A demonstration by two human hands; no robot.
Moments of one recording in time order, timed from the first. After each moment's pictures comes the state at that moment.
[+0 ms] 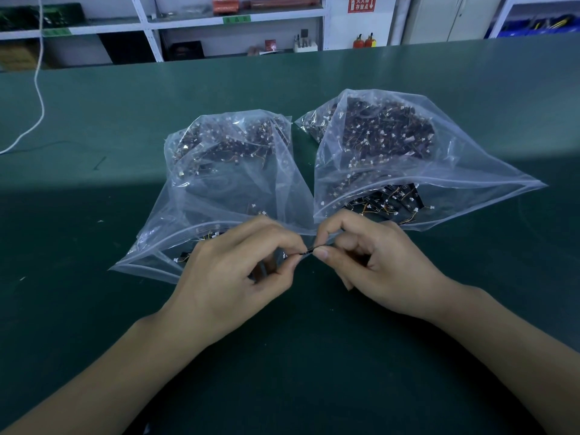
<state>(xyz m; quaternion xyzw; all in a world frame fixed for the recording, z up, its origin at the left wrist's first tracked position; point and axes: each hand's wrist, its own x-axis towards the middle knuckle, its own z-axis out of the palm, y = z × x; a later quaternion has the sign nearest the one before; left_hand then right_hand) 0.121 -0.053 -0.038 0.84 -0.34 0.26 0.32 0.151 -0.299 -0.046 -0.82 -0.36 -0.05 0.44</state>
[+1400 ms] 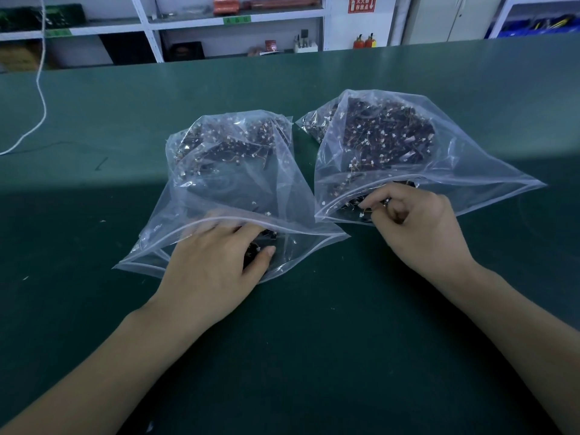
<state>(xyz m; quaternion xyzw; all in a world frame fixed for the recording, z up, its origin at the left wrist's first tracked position) 0.129 -0.037 -0.036 0.98 -0.14 0.13 0.07 0.180 -0.330 -0.048 -0.89 -0.14 -0.21 0.37</state>
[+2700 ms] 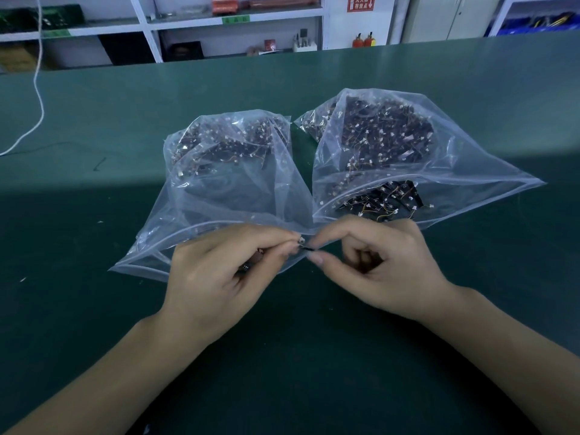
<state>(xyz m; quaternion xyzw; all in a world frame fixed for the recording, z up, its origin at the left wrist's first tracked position) 0.111 -0.057 -0.027 0.81 -0.32 0.39 0.31 0.145 -0.294 -0.041 -0.79 -0.38 -0.22 0.43</state>
